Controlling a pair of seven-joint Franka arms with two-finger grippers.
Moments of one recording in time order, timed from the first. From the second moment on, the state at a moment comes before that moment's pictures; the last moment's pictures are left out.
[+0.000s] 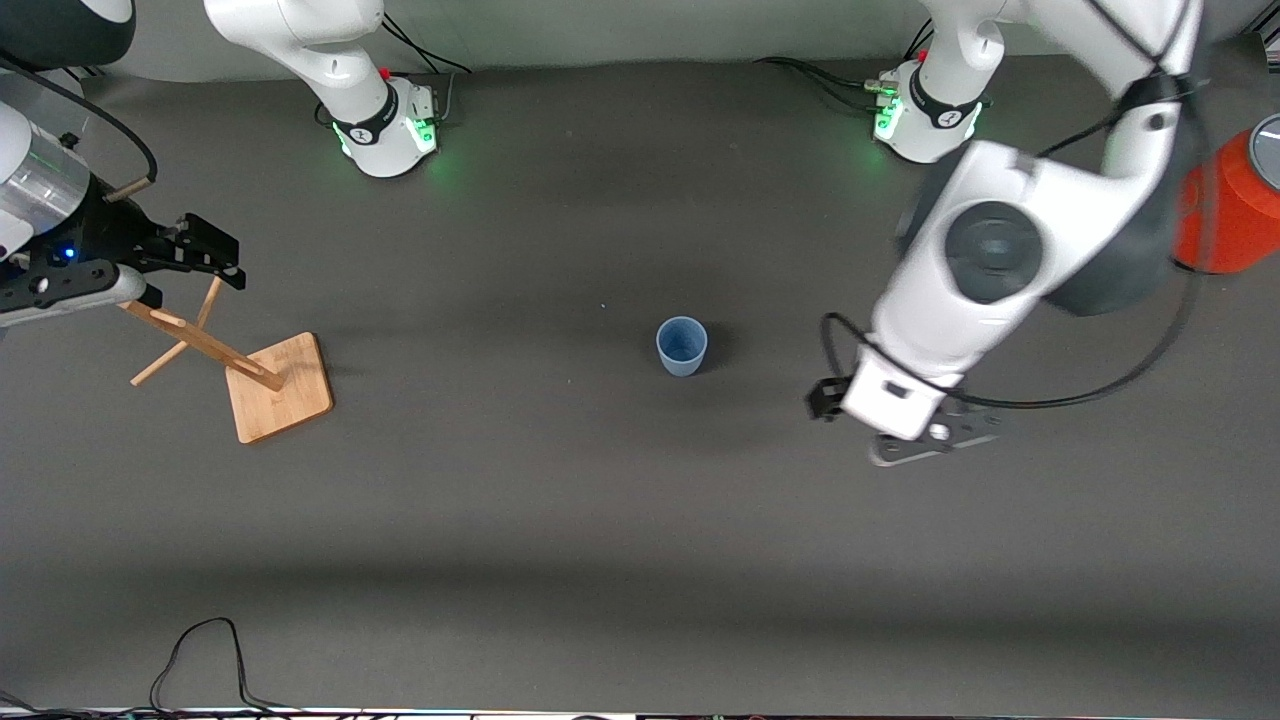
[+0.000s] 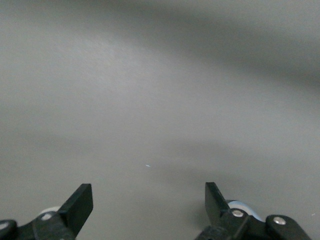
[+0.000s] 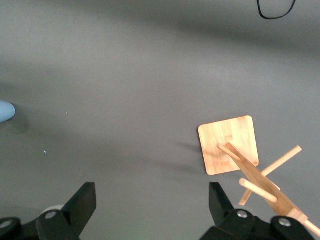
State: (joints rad) left arm -0.18 0.38 -0.23 -1.39 0.11 1.77 -0.57; right arm 0.07 -0.04 0.02 -1.66 0.03 1.63 -0.10
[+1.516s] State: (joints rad) left arm 0.19 -0.20 -0.23 -1.90 -0.08 1.72 0.04; right arm 0.08 -0.03 -0.01 -1.63 0.07 1.63 -0.10
